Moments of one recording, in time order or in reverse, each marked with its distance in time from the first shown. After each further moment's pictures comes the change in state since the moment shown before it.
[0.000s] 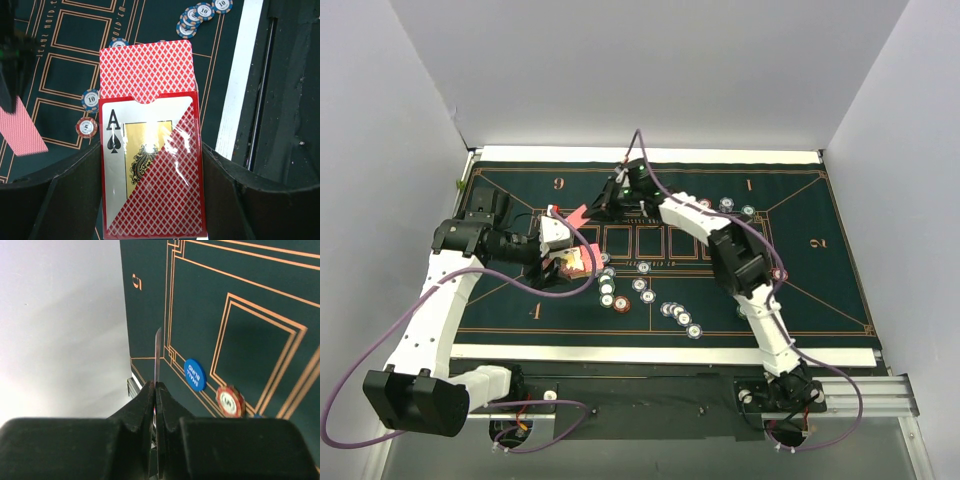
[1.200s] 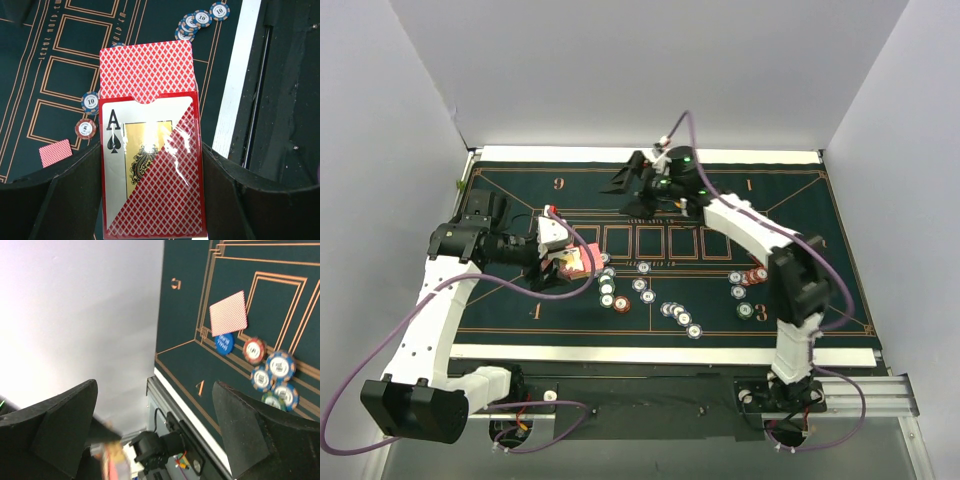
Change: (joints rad) left arm 0.000 -0.034 -0.001 0.000 0.010 -0.034; right arm -0.039 -0.365 -0.315 0.038 0.060 0.018
